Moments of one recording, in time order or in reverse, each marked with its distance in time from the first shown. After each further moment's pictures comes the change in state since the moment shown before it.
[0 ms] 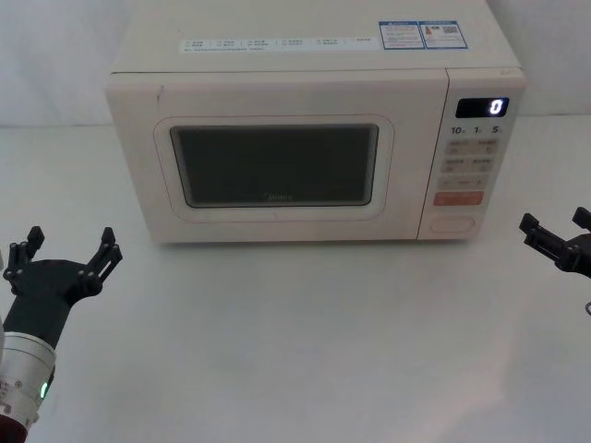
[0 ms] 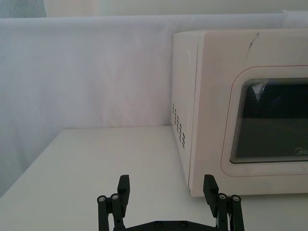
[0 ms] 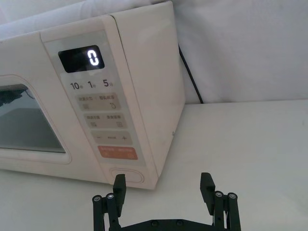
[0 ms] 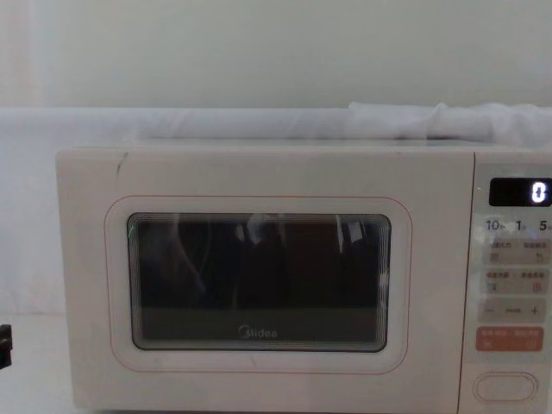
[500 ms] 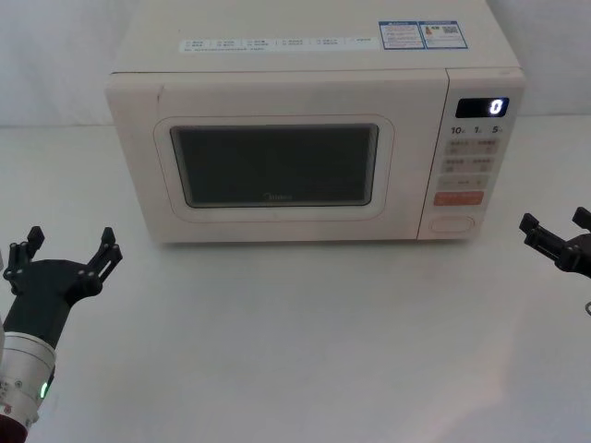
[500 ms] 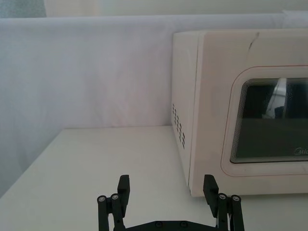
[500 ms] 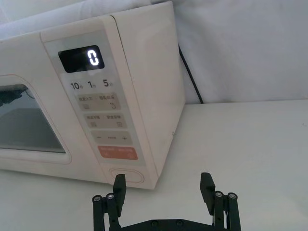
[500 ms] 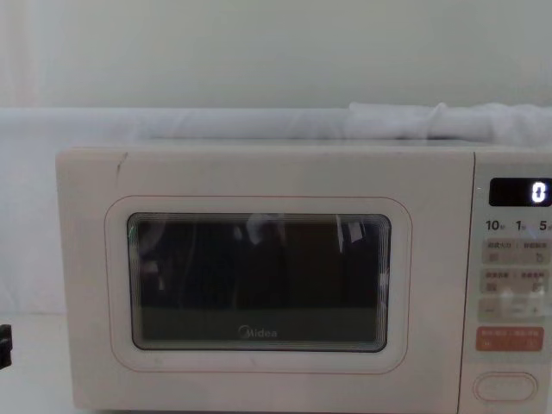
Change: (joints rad) left arm 0.000 0.000 0.000 0.000 0.000 0.000 0.000; right arm 0.000 0.000 0.000 0.000 0.000 0.000 0.000
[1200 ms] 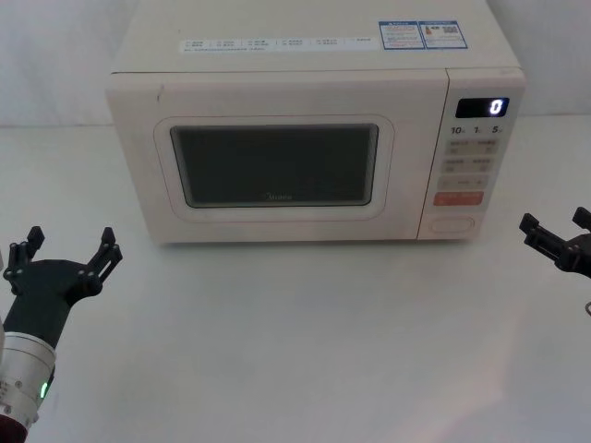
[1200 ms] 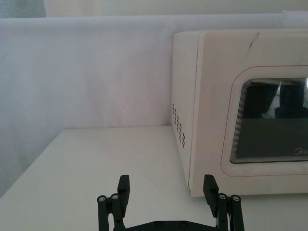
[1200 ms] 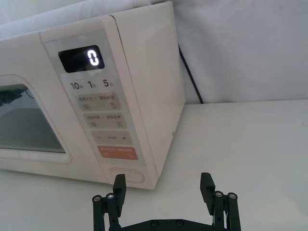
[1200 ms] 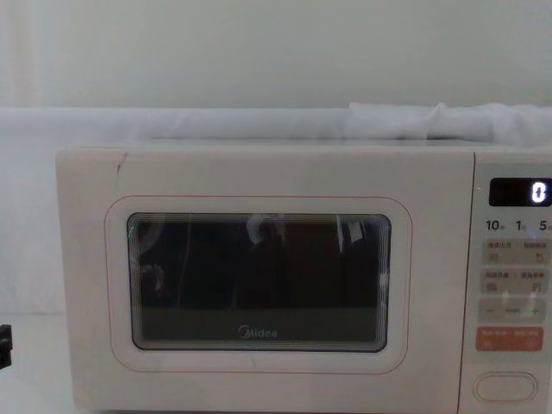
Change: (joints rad) left arm 0.000 0.000 0.000 0.000 0.000 0.000 0.000; right arm 0.000 0.000 0.000 0.000 0.000 0.000 0.000
